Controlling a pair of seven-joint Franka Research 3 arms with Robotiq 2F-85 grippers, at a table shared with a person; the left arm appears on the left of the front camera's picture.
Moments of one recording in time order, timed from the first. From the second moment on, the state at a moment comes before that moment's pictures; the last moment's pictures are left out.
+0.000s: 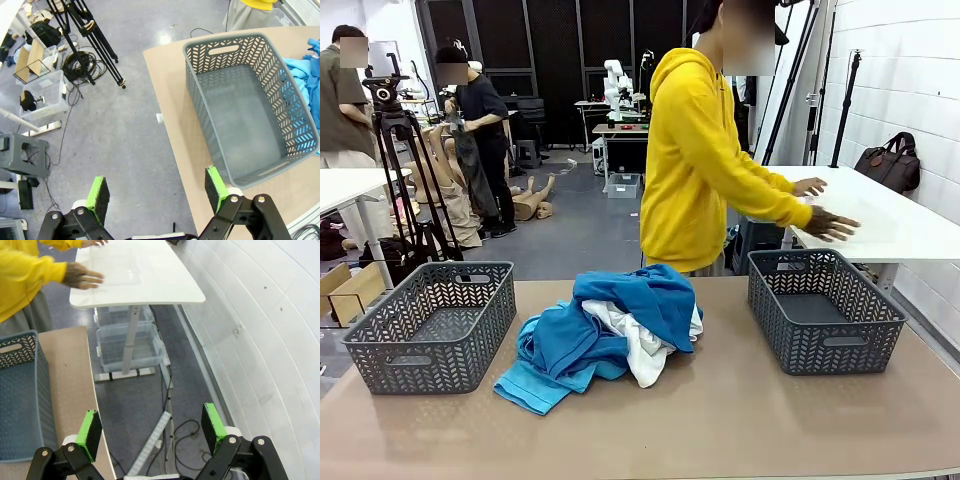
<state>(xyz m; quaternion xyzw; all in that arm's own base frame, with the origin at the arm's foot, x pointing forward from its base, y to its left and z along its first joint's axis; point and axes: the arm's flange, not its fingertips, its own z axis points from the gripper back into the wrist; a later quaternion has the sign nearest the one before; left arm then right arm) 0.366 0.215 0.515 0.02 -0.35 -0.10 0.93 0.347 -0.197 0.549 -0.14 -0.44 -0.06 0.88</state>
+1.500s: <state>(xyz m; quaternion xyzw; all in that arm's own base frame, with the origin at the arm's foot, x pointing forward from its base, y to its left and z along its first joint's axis) 0.368 0.202 0.541 0.02 -0.37 -0.12 0.92 0.347 -0.197 0.549 -0.14 -0.44 -0.06 0.88</state>
